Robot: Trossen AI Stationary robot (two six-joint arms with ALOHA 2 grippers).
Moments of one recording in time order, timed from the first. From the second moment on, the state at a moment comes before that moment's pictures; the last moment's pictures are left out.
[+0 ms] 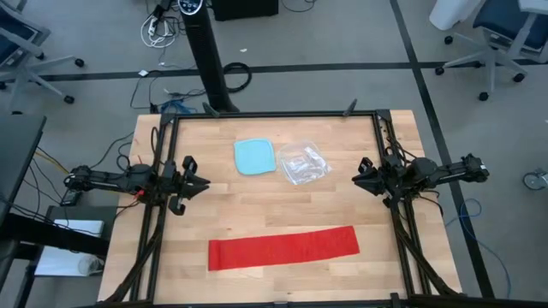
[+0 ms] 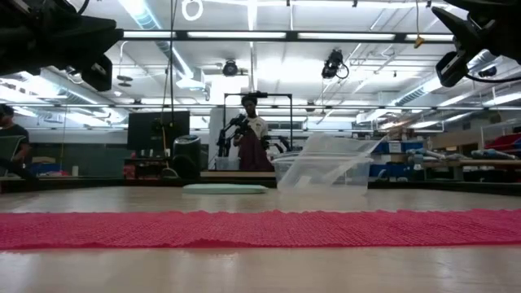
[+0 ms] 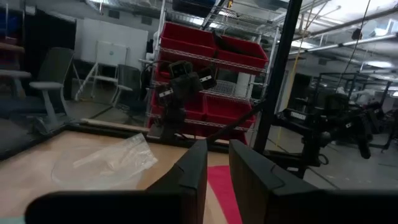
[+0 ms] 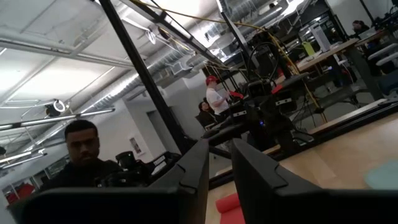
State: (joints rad) left arm -0.15 0.00 0.01 0.23 -0.09 -0.13; right arm 0.20 0.01 0.01 0.34 0.08 0.49
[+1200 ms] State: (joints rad) left arm -0.15 0.00 0.01 0.37 -0.11 -0.12; right arm 0.20 0.01 0.01 0.43 0.22 0.45
